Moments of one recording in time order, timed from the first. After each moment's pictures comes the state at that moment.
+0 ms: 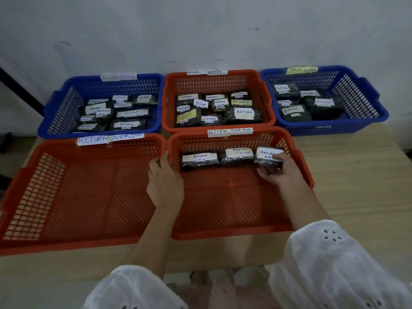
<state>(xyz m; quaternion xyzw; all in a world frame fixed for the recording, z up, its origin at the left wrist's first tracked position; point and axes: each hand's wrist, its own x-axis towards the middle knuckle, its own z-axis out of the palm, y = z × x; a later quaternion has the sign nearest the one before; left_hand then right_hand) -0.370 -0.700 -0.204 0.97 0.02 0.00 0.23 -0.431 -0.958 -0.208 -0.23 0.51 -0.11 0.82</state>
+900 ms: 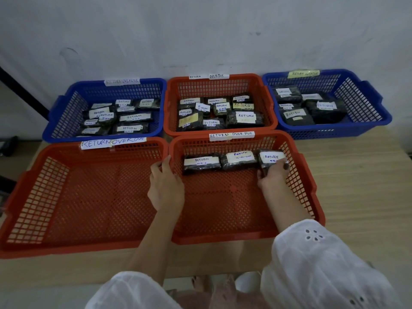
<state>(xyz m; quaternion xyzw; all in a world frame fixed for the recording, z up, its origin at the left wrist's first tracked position) -0.370 -0.698 -0.204 0.97 0.03 -0.01 0.23 -0.407 -0.925 -0.214 -0.22 0.56 -0.24 0.76</state>
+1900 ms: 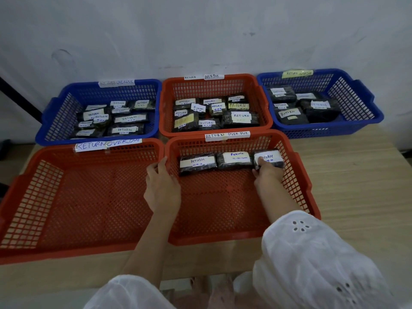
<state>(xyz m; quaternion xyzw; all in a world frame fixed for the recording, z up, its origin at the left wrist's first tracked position) -0.370 -0.697 -0.205 0.97 0.01 0.00 0.24 -0.401 -0.927 -0.233 -0.28 0.58 -0.27 0.72</state>
